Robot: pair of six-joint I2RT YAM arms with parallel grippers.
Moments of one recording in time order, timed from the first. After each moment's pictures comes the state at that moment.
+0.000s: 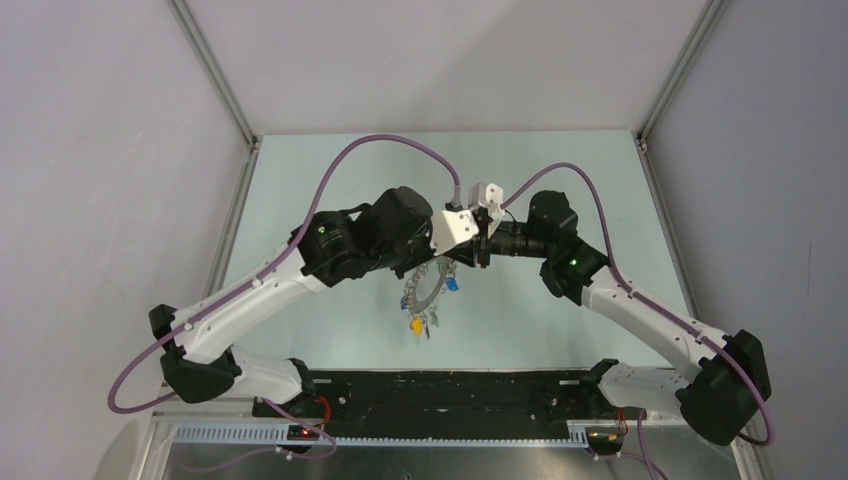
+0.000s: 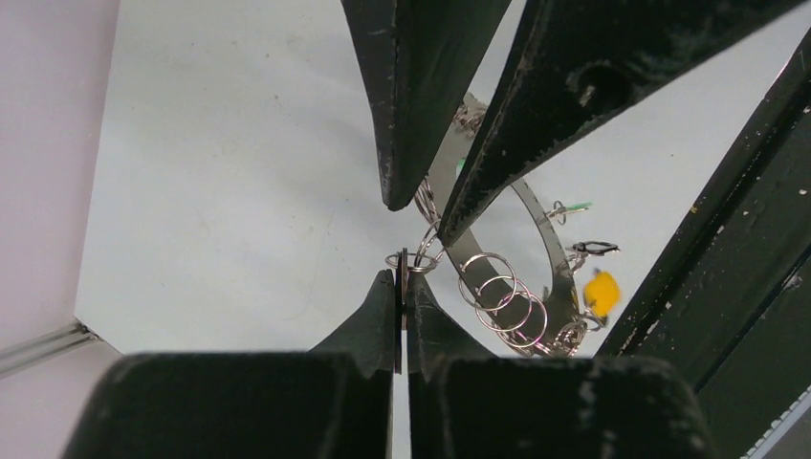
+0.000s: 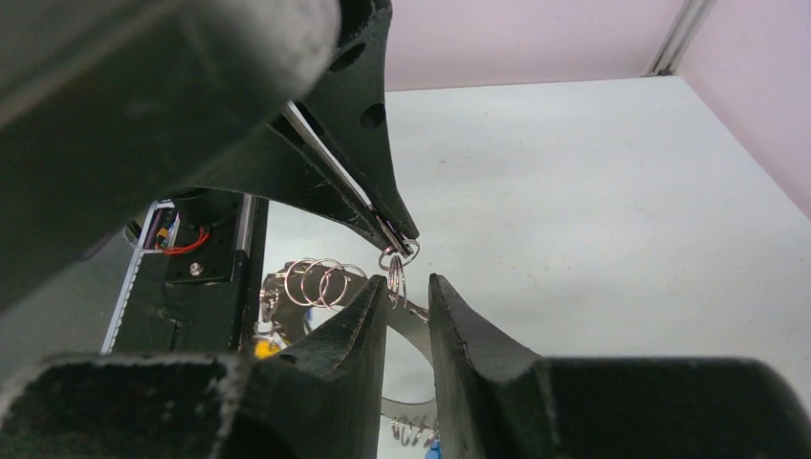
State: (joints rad) left arm -1.04 1.35 1.59 -1.04 -0.20 0.32; right arm 0.68 1.17 0.91 0.21 -0.77 -0.09
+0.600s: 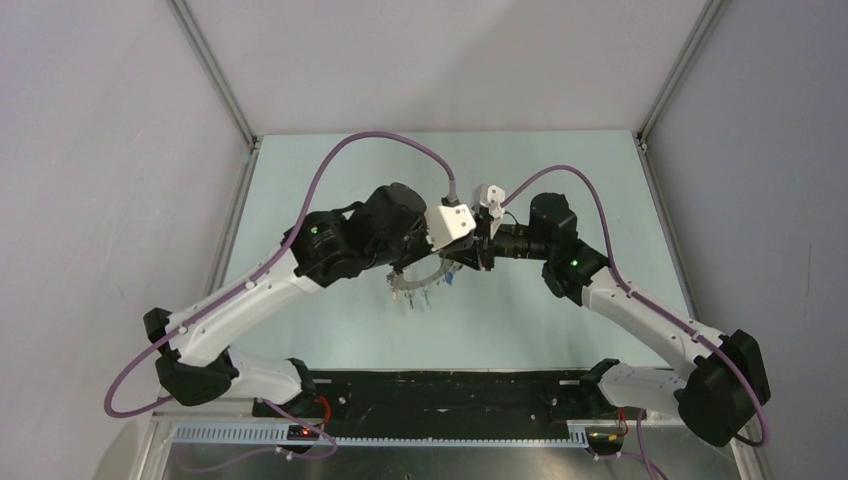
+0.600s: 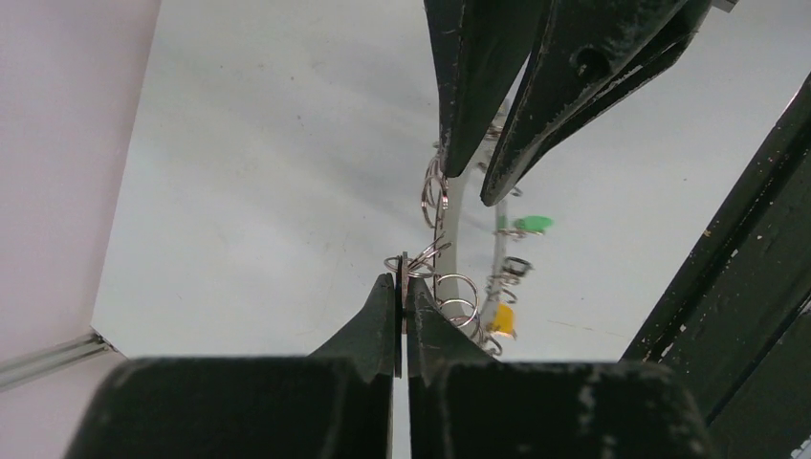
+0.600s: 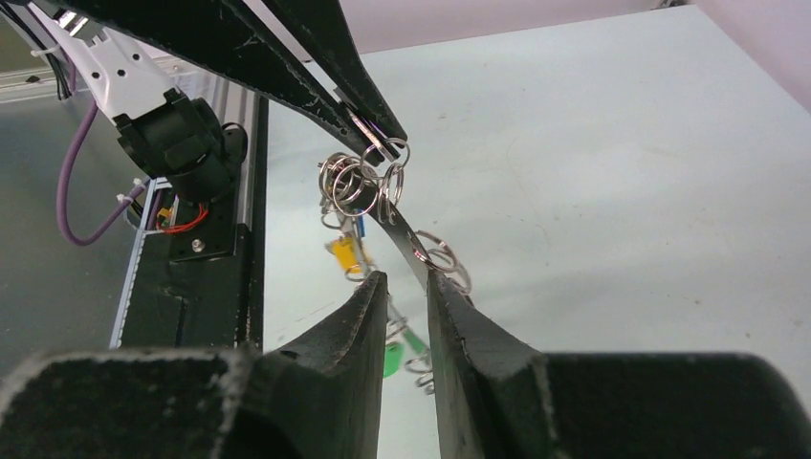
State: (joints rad) left arm -1.03 1.33 1.58 -1.00 -0.21 0.34; right arm 0.64 1.17 0.86 0.18 -0.78 -0.06
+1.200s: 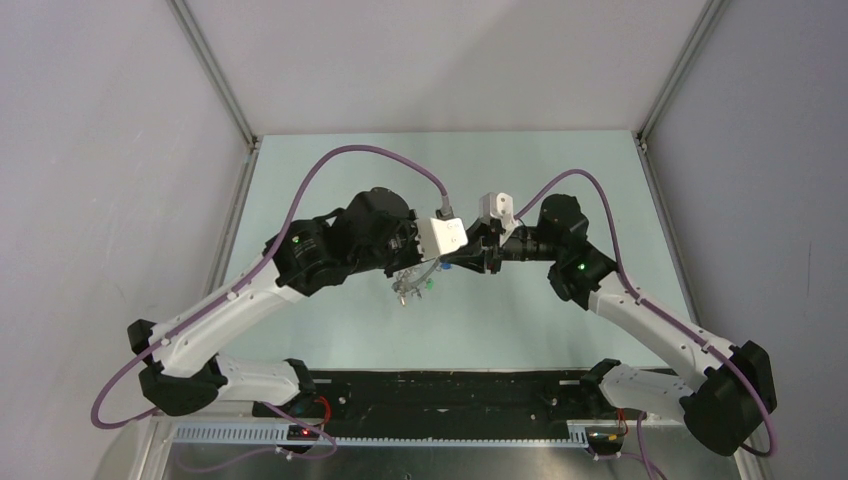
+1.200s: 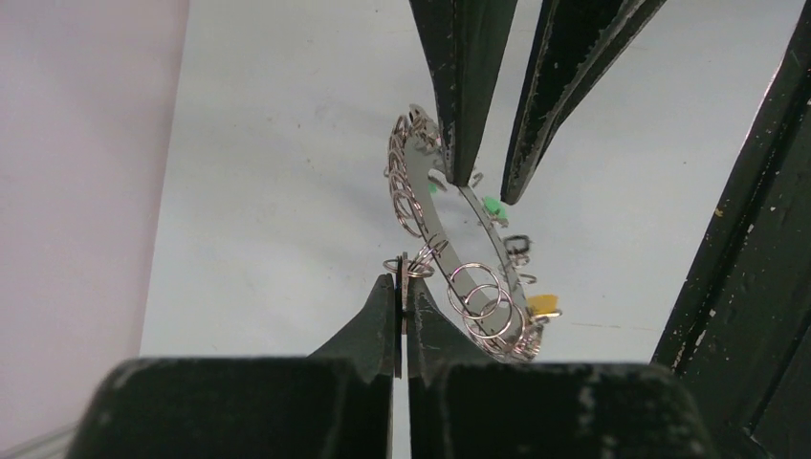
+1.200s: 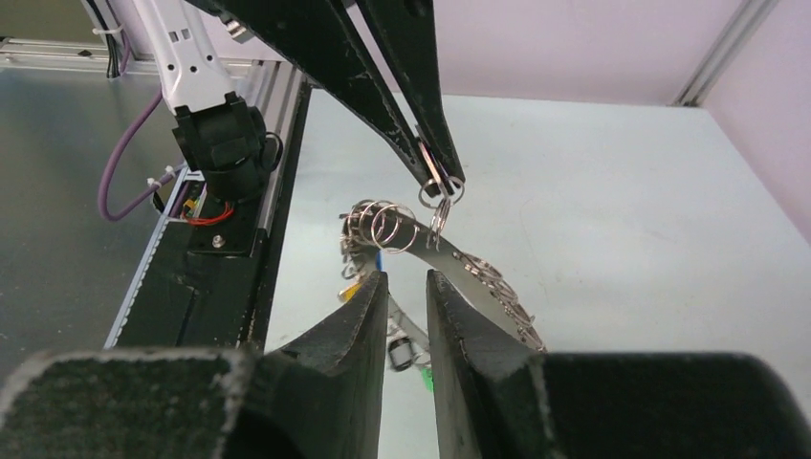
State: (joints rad) left arm -1.02 1.24 1.52 -0.95 -0.12 0.48; right arm 0.64 1.12 0.86 0.22 -0.90 -0.13
